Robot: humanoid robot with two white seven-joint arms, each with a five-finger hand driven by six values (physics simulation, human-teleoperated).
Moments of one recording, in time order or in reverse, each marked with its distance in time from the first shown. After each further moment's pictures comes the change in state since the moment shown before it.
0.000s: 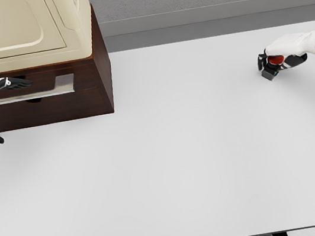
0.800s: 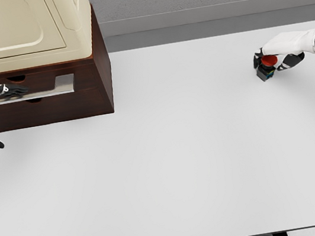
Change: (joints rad) left arm 0.068 0.010 0.015 0.013 0.025 0.005 0.035; right arm -0.002 0.000 0.000 -0.025 -0.005 -0.013 0.000
